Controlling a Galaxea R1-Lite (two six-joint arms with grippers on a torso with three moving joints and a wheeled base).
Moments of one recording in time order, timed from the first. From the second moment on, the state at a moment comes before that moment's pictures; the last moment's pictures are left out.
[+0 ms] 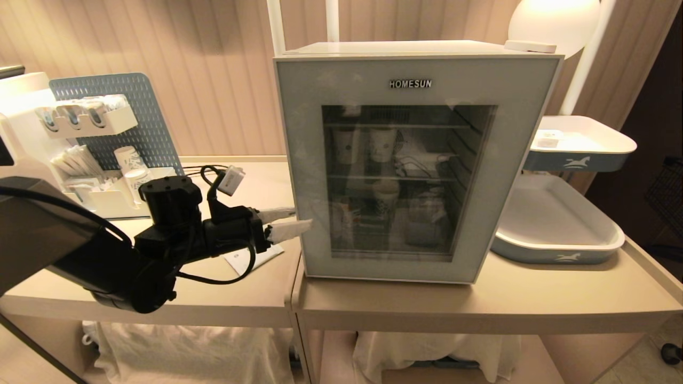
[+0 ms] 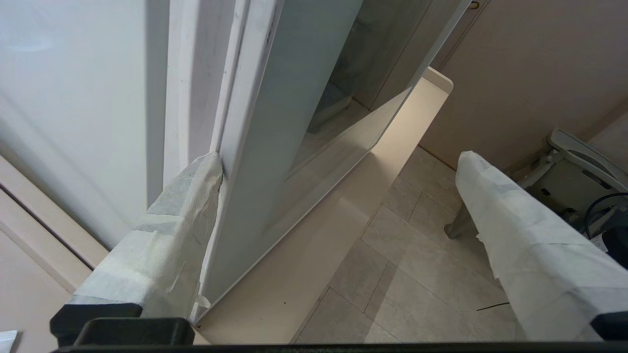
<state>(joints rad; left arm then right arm) -0.21 2.01 -0.84 -1.12 -0.89 -0.23 0.01 0.00 -0.01 0.05 0.01 -0.03</state>
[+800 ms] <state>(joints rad) -0.26 2.00 -0.87 -1.11 -0.83 -0.24 0.01 0.00 -0.02 0.05 0.01 -0.03</state>
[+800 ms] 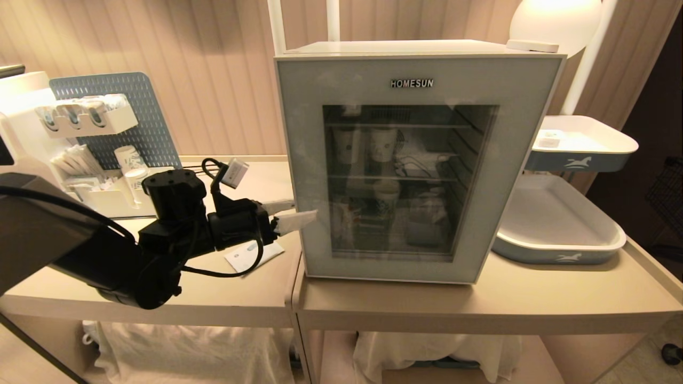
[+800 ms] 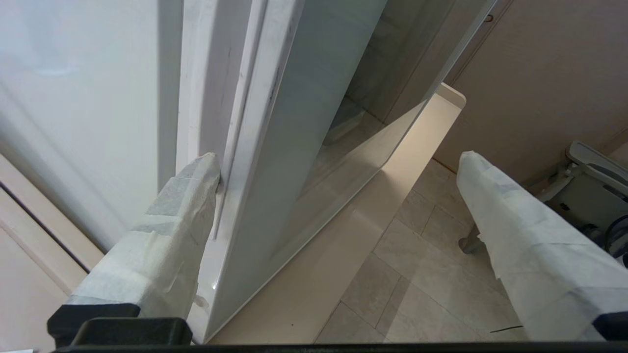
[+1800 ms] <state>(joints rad) -0.26 1.91 -0.75 -1.11 -0.92 -0.28 0.01 0.00 -0.02 0.05 0.01 -0.03</state>
